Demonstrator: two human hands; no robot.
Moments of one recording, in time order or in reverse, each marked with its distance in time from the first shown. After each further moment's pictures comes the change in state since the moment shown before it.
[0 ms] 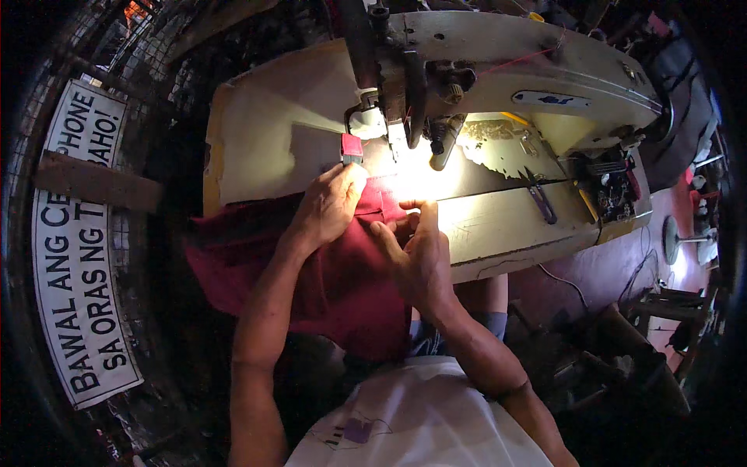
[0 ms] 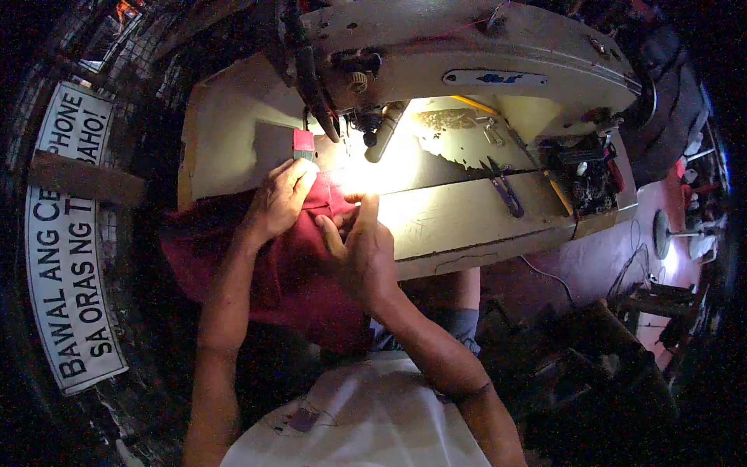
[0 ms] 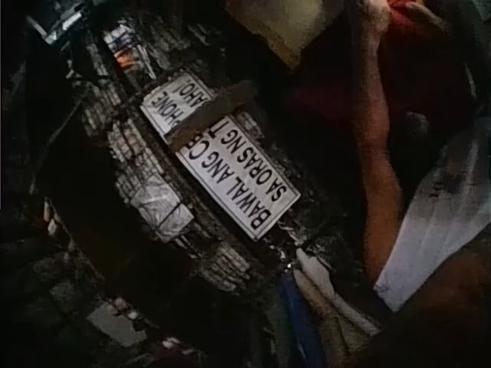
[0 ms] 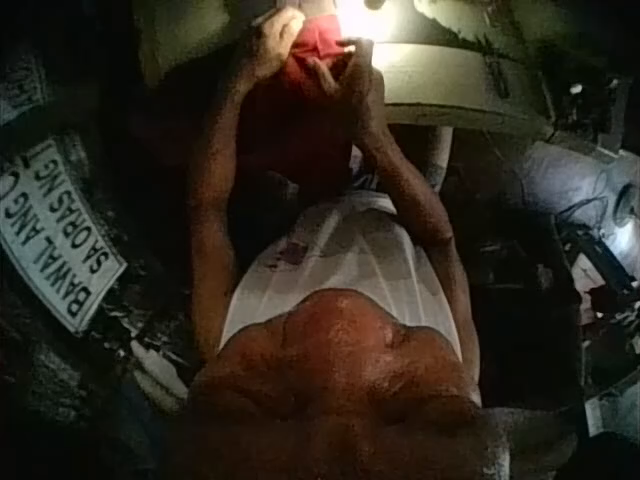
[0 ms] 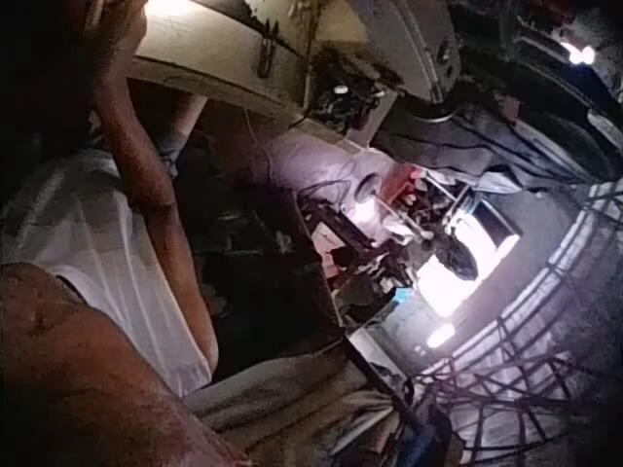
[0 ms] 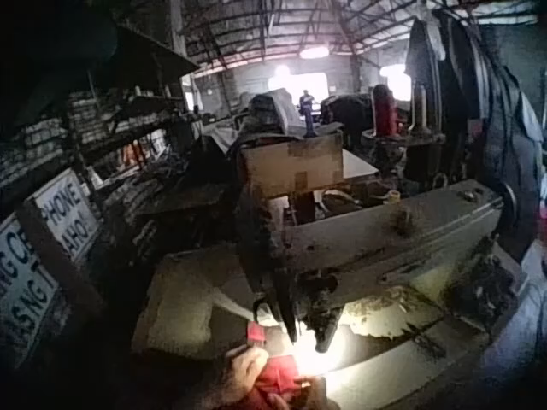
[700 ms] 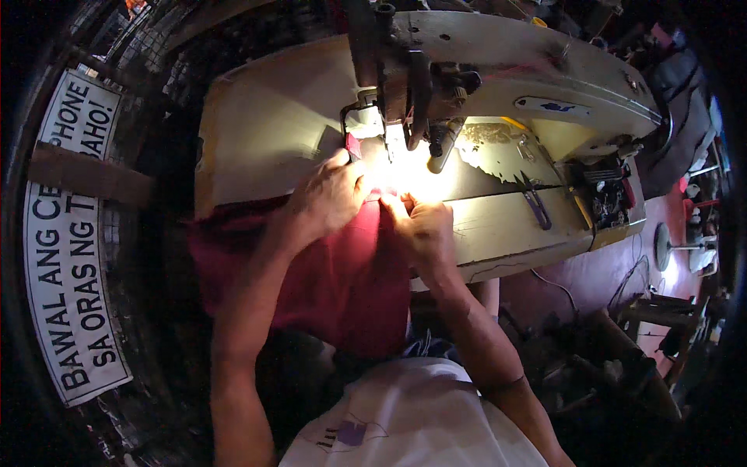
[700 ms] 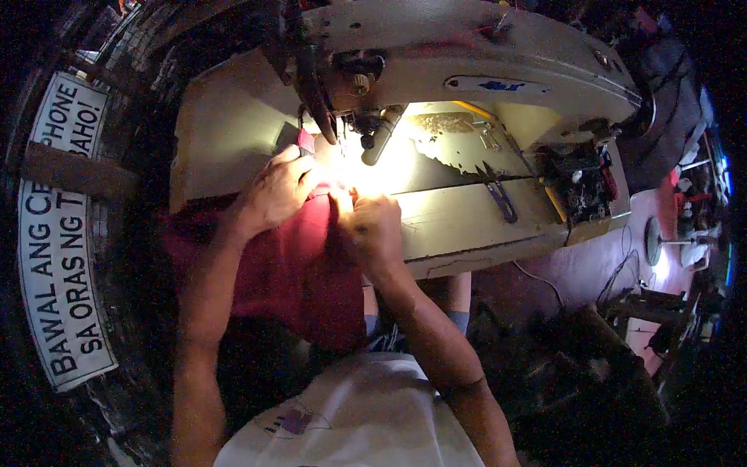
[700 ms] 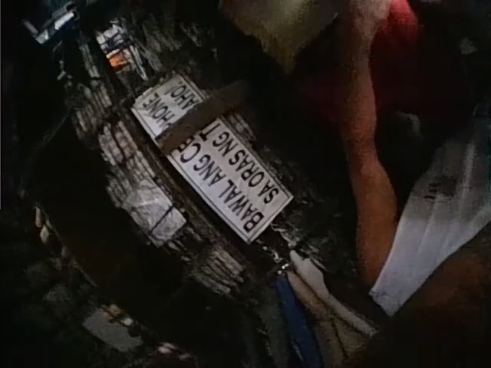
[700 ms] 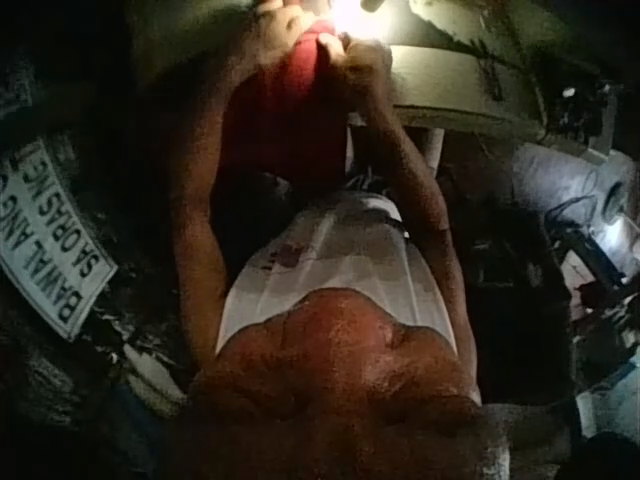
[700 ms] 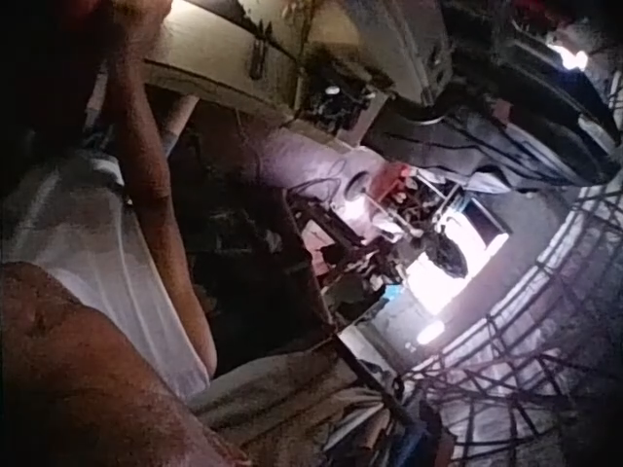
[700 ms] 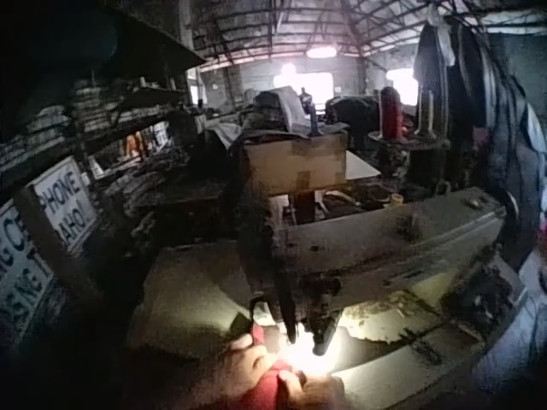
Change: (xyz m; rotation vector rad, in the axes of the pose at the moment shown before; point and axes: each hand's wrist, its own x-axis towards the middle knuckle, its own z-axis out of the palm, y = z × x) left_hand 0.023 0.008 -0.003 0.341 -0.264 0.018; right_hand 0.040 0.029 -0.009 -0.229 0.044 -0.098
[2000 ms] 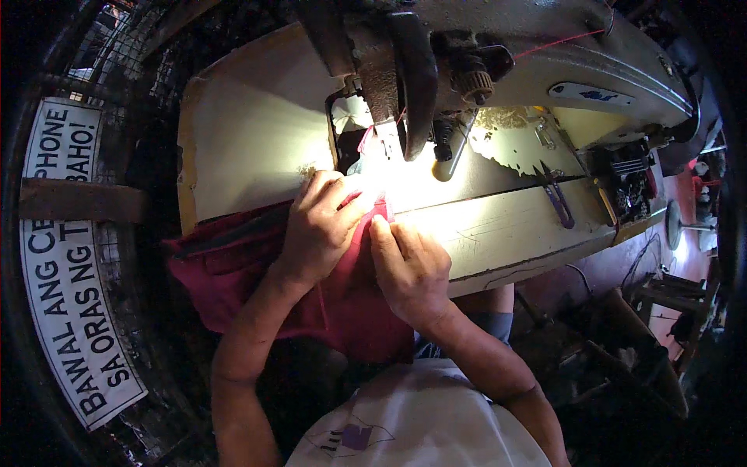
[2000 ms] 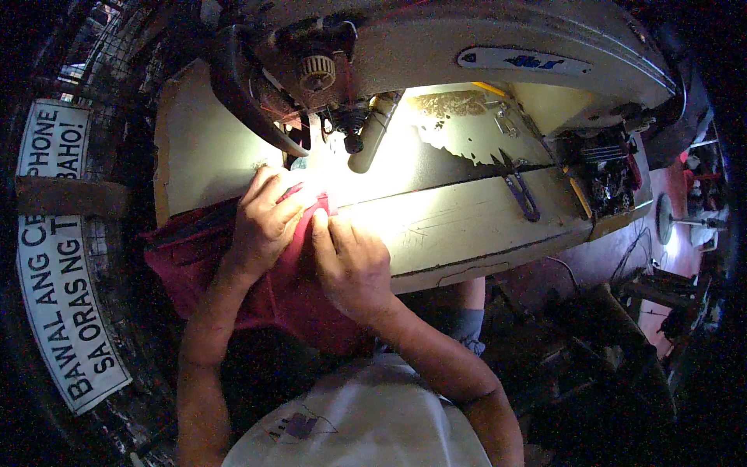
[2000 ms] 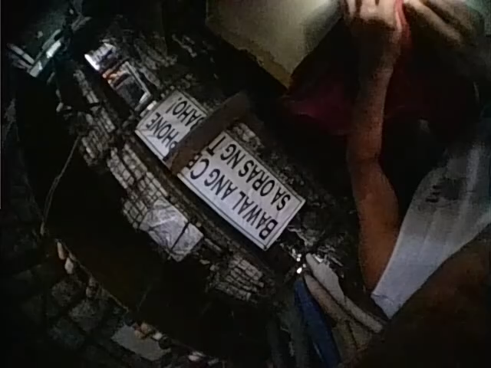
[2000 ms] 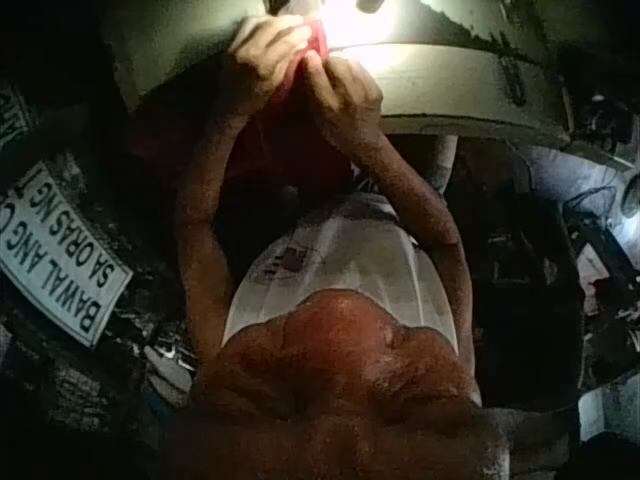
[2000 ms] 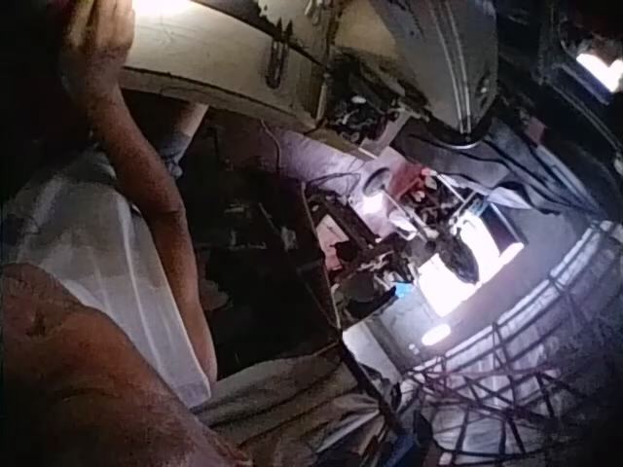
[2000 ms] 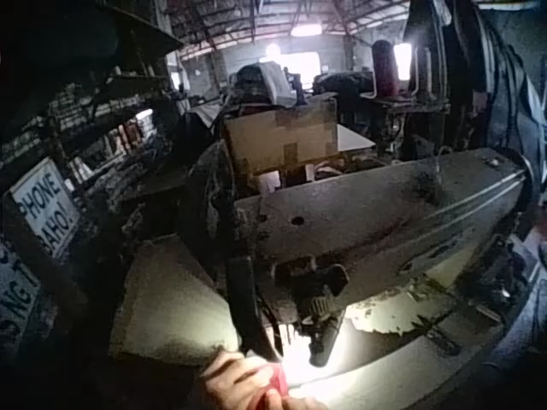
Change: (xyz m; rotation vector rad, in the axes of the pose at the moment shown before) left_hand -0.022 0.010 0.019 -0.016 0.421 0.290; right_hand -0.035 0.005 0.016 -0.421 0.087 -0.536
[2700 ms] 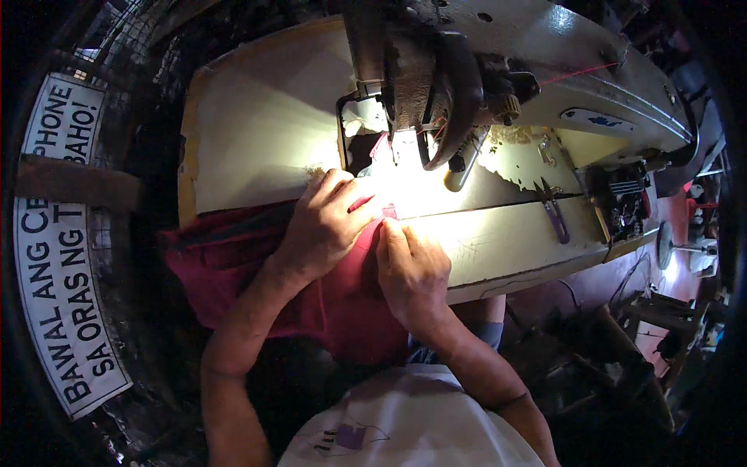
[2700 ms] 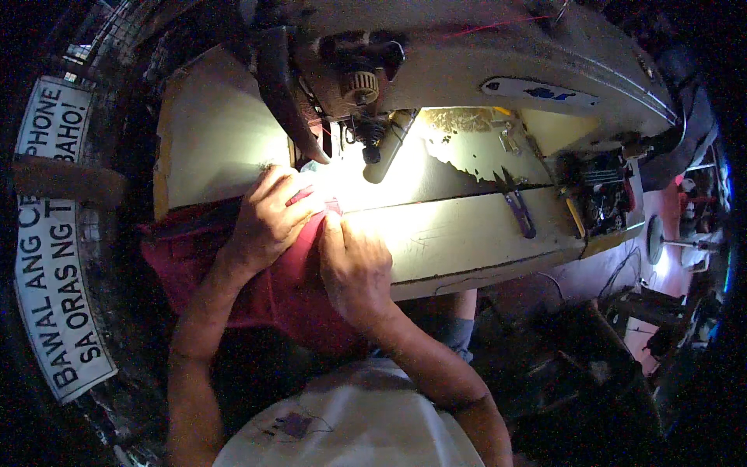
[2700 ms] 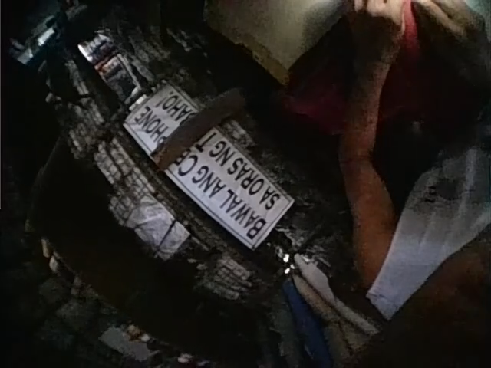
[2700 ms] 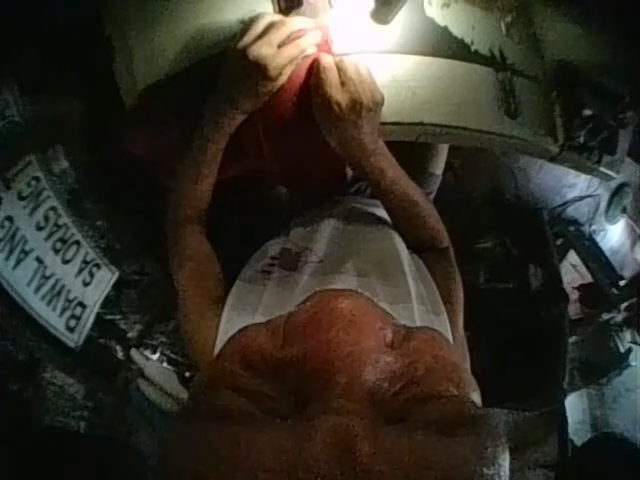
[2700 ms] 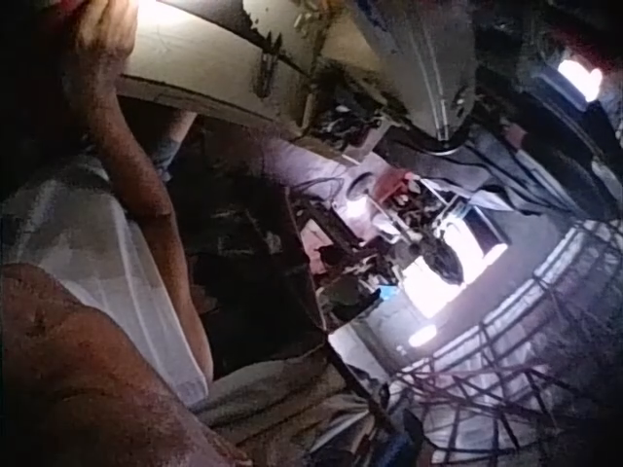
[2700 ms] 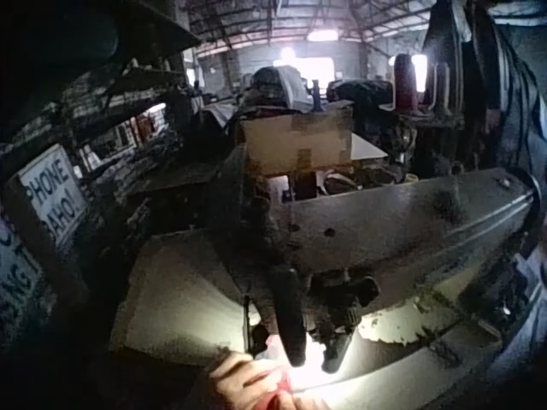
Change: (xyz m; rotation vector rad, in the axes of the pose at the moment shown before) left_hand 0.000 -0.005 -0.001 0.034 -0.047 0.055; right_hand 0.007 -0.004 0.004 -0.006 0.040 0.159
